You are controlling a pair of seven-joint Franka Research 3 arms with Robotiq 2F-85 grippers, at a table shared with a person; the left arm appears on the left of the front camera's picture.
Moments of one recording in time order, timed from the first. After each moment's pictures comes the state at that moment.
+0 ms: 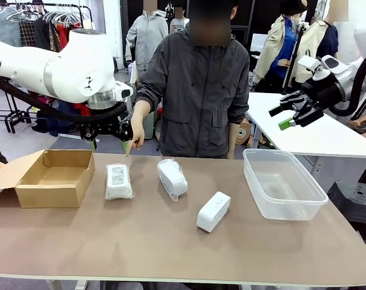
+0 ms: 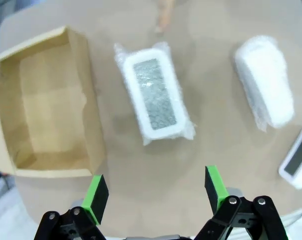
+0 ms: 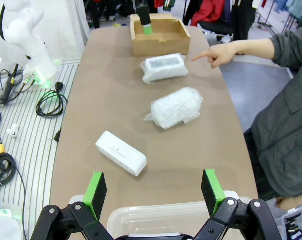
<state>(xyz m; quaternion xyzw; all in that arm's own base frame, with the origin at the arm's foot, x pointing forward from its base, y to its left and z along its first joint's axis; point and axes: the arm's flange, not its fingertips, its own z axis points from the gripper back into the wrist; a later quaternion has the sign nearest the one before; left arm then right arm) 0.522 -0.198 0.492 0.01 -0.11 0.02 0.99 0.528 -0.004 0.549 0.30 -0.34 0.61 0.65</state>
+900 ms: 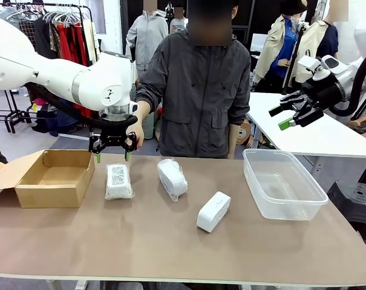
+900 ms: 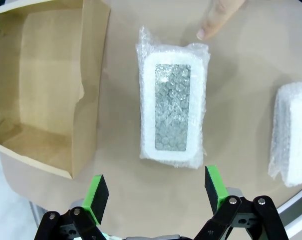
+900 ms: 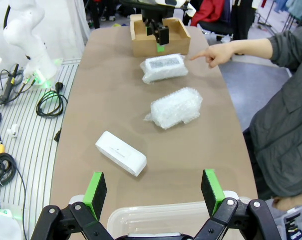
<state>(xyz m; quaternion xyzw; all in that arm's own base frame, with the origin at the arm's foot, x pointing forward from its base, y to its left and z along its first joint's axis) 0.574 -0.216 0.434 0.05 -0.05 0.15 0.99 0.528 -0.004 0.549 0.30 -0.34 0.61 0.65</state>
